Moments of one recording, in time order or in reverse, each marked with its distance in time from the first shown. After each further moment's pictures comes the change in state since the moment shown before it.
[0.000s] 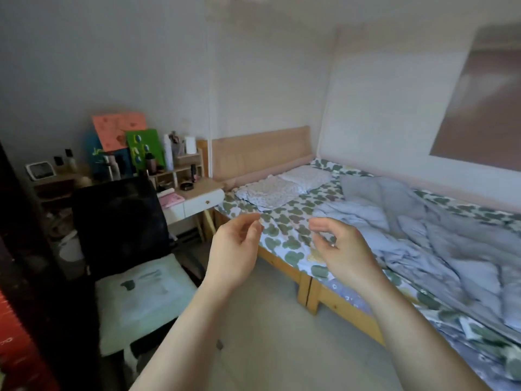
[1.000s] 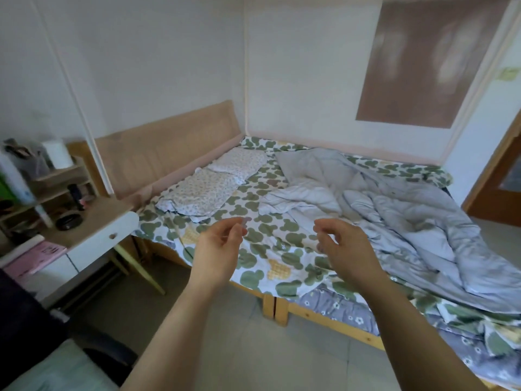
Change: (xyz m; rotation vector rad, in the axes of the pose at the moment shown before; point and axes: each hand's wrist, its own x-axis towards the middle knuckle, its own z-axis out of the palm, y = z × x) left_hand 0.326 -0.113 0.191 -0.086 -0.337 -0.060; right_hand 0.279 0.181 0.006 -0.047 0.318 0.323
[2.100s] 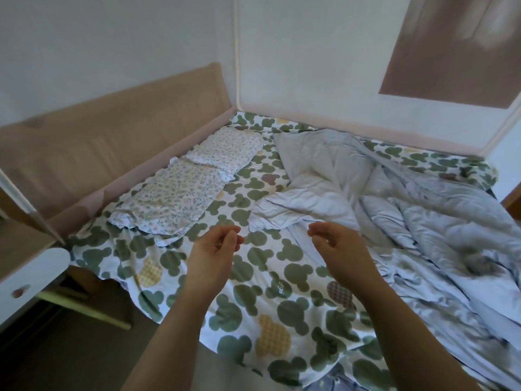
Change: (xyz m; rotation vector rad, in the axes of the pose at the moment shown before) left_hand 0.387 -0.122 0.173 -0.024 -0.015 -0.190; right_hand 0.400 0.141 0.095 -0.114 -0.119 0.109
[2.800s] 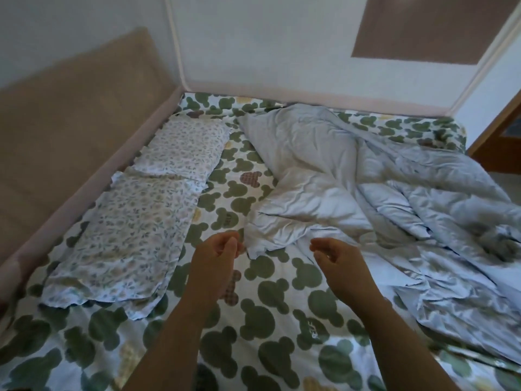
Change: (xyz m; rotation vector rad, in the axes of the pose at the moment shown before) left_hand 0.332 -0.065 0.007 0.177 -0.323 0.024; right_hand 0.233 -0.008 0.149 0.025 0.106 0.350
